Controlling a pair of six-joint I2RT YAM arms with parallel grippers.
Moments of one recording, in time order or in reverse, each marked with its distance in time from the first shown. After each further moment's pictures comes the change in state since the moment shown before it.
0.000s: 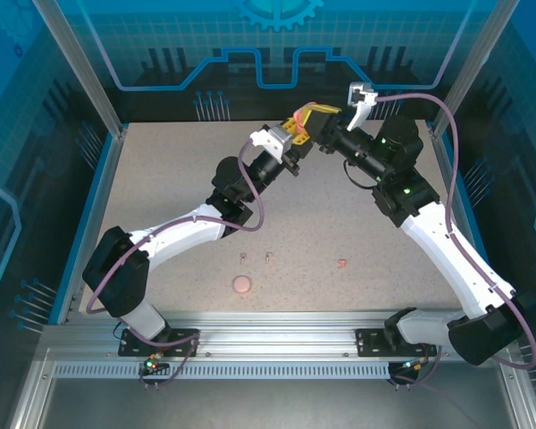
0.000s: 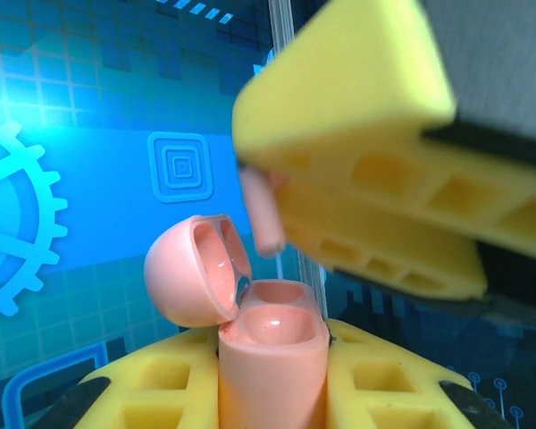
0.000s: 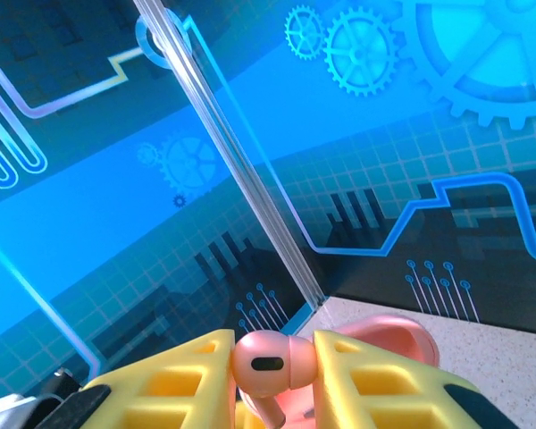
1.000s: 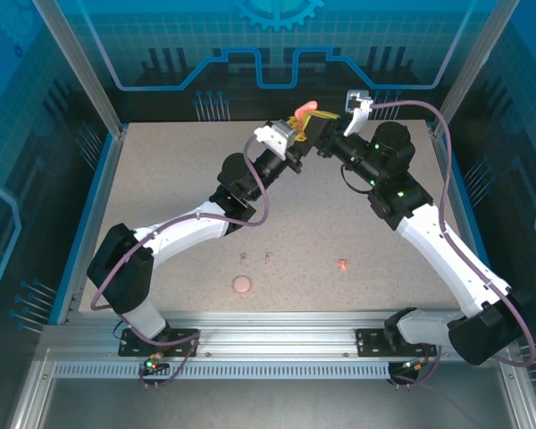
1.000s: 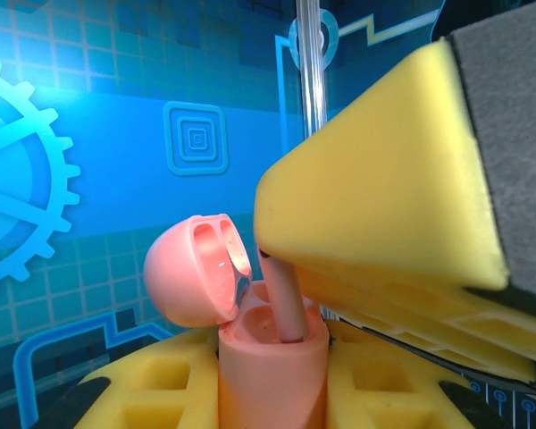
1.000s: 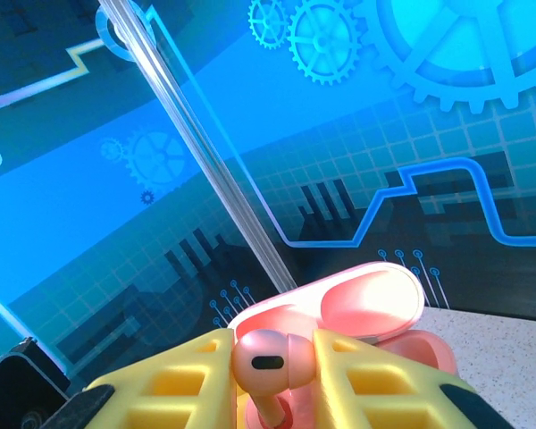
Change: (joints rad) left arm -0.002 0.031 0.036 -0.052 -0.055 -0.026; right arm 0.006 0.000 -0.068 0.042 0.064 -0.013
